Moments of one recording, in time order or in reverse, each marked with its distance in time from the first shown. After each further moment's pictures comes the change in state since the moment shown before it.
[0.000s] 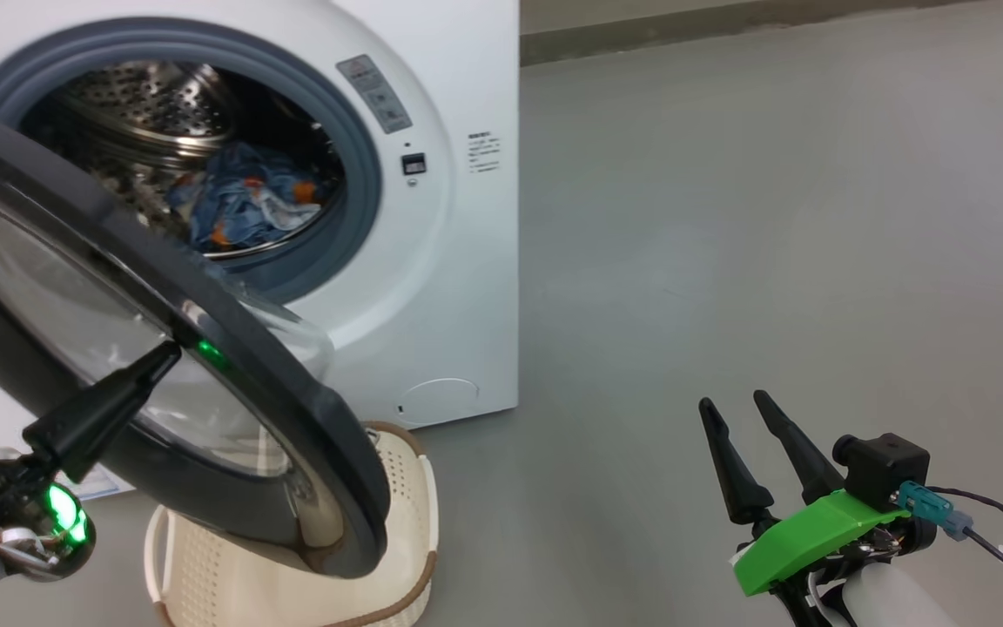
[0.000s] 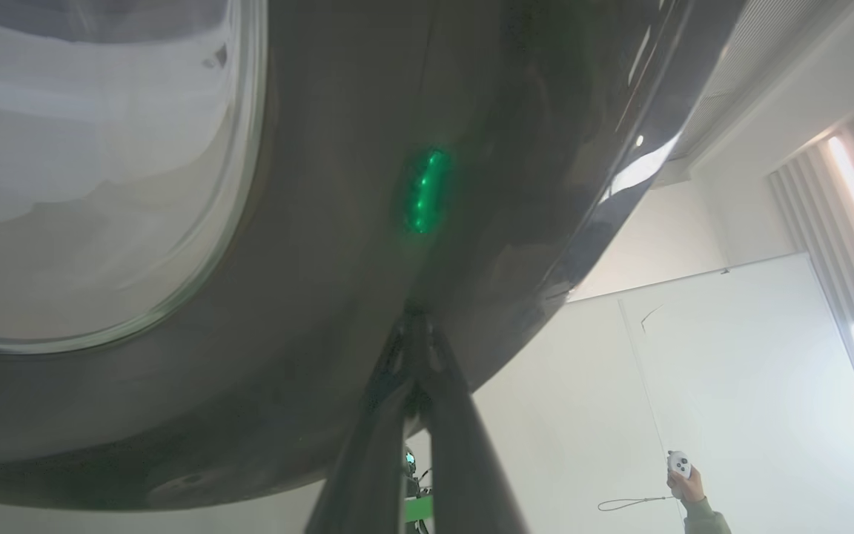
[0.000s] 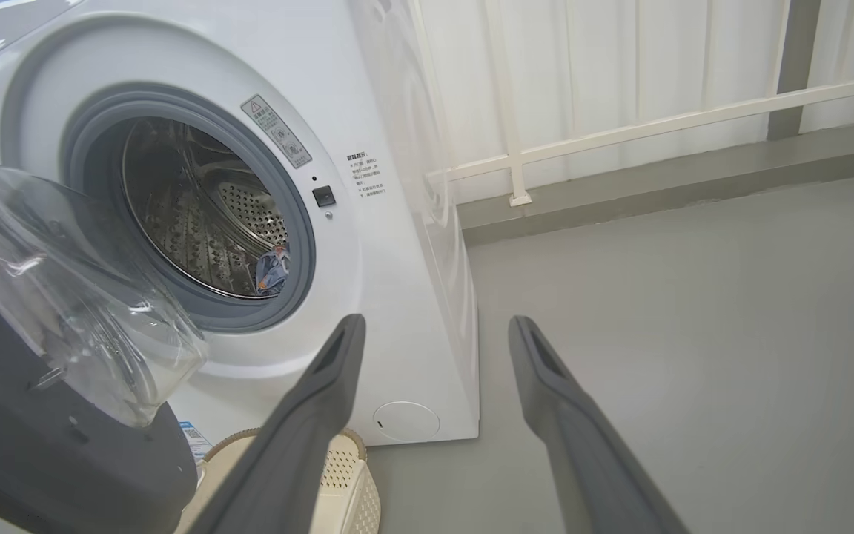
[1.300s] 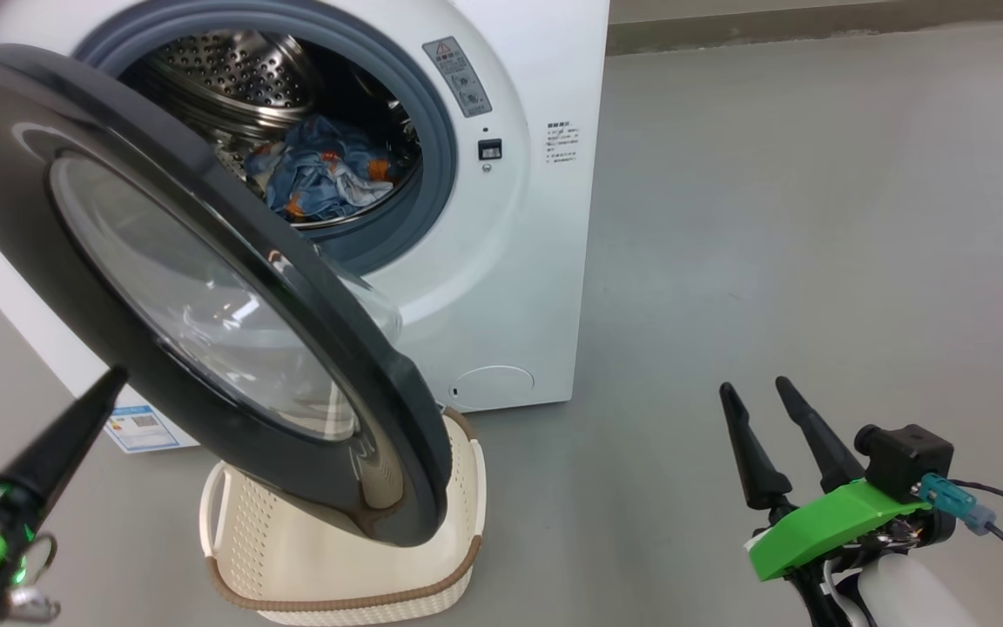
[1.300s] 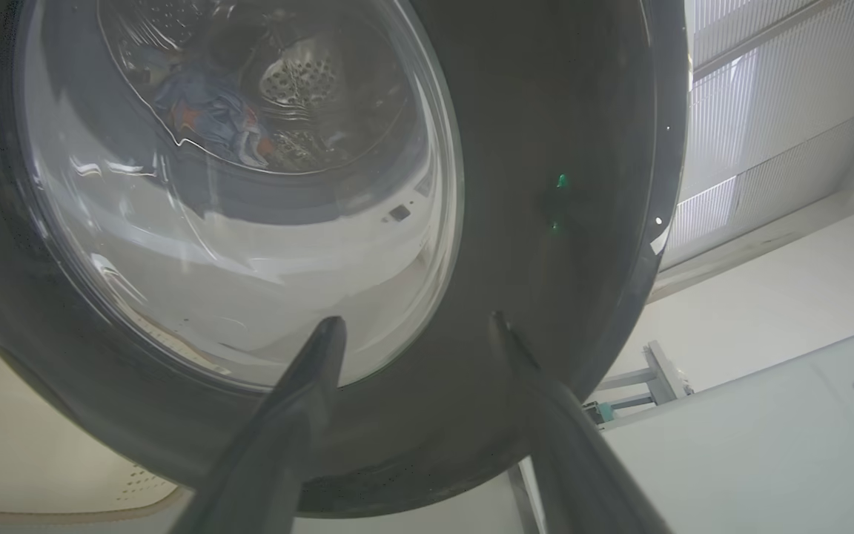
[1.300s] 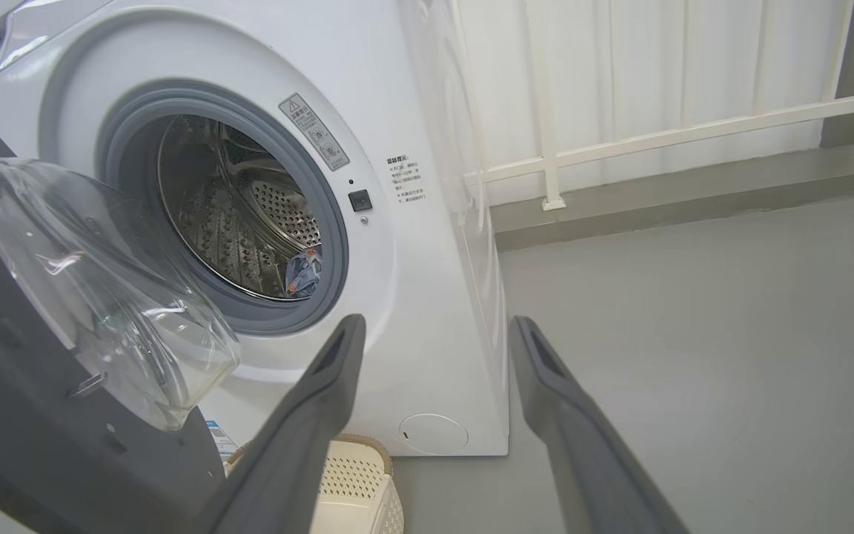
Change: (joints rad) left arm 0.107 0.001 0.029 -0.052 0.225 -0.196 -0.181; right arm 0.000 0.002 -0.045 -0.014 -0.016 0.000 0.000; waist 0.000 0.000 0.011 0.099
